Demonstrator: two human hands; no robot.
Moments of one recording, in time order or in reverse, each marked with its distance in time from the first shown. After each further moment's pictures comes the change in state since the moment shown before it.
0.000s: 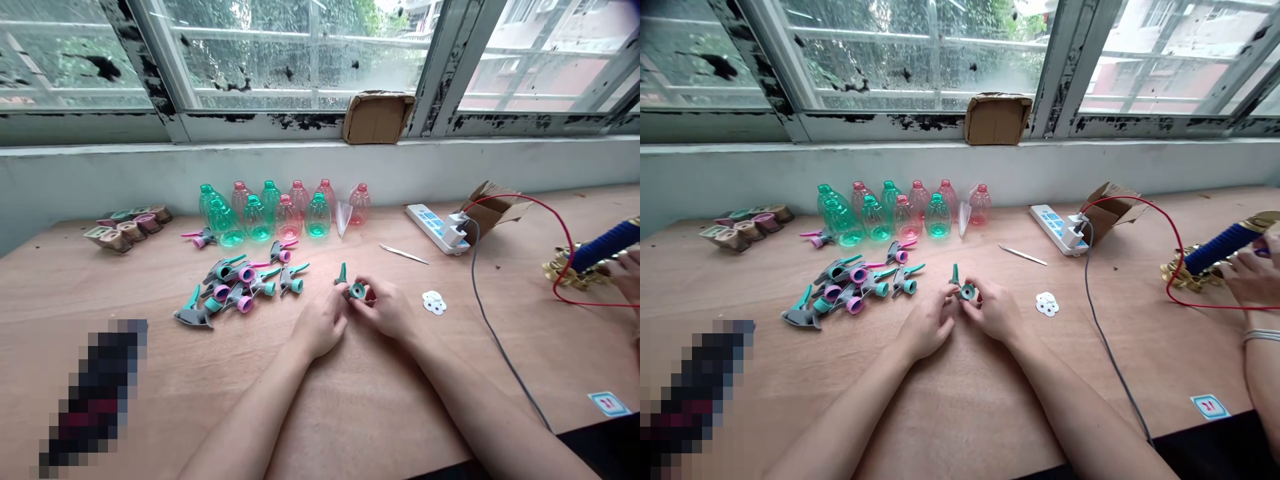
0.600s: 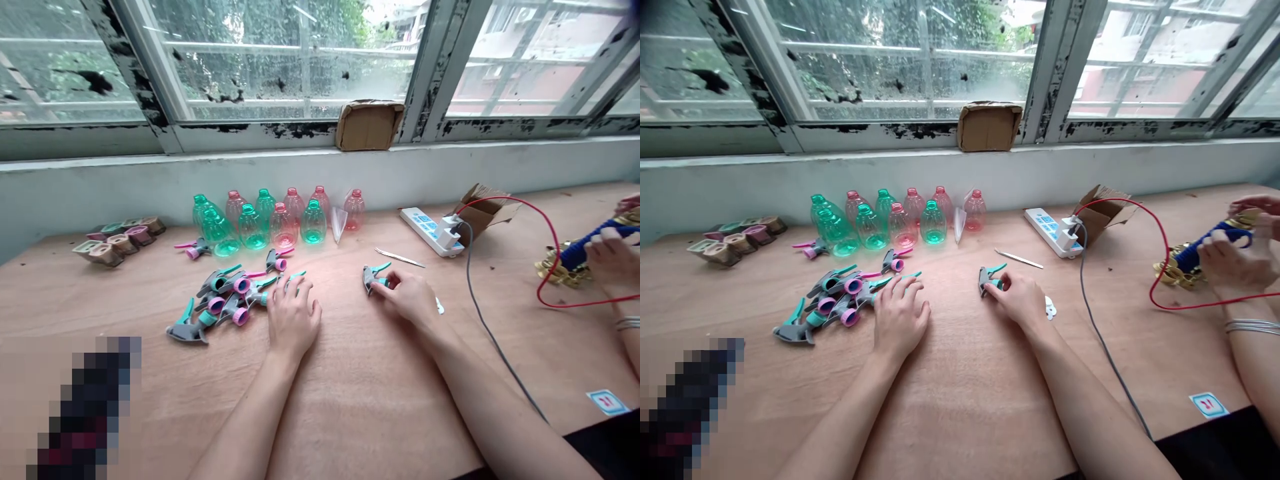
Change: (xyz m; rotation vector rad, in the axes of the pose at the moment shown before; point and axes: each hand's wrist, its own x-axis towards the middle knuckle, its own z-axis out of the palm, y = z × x) left_hand 0.001 -0.009 -0.028 0.544 0.359 -0.166; right_hand 0.016 0.046 -0.027 -0.328 0.097 0.455
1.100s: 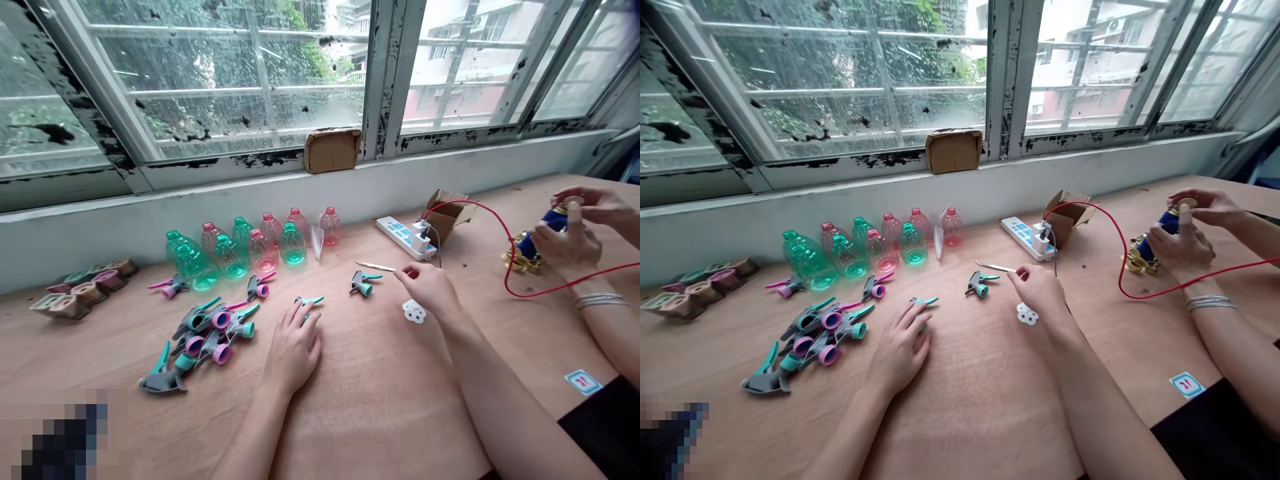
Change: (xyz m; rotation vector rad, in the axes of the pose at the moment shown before) left_hand 0.003 0.001 0.009 -0.107 -0.250 0.302; right_hand 0.019 0.041 -0.052 0.022 0.107 0.168
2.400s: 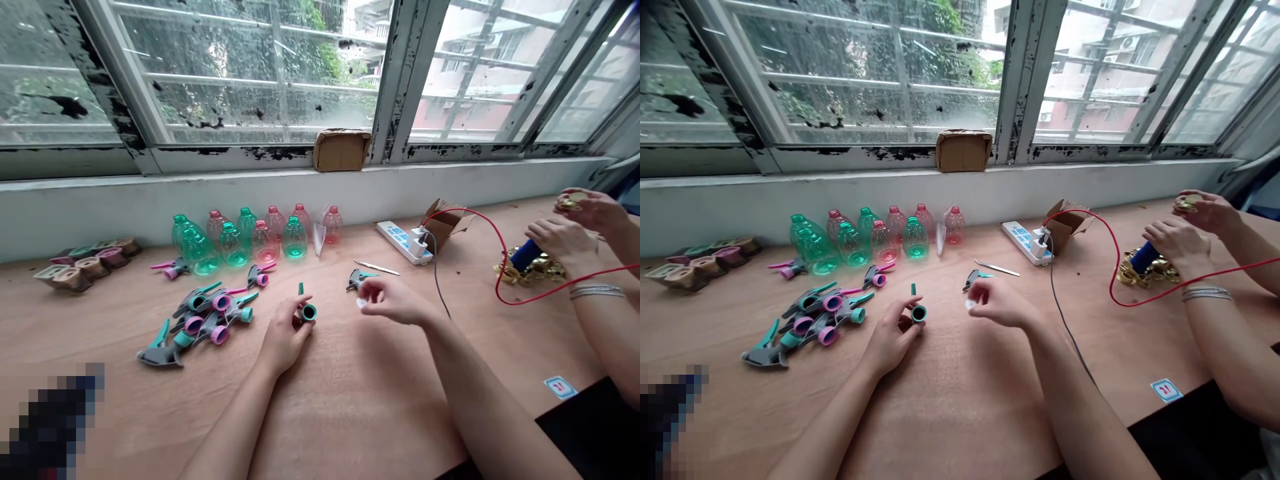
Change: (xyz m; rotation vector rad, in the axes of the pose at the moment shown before) left_hand 0.000 -0.004 0.003 -0.540 0.133 -0.222; right_hand -0.028 -0.054 -0.015 0.414 -0.634 -0.403
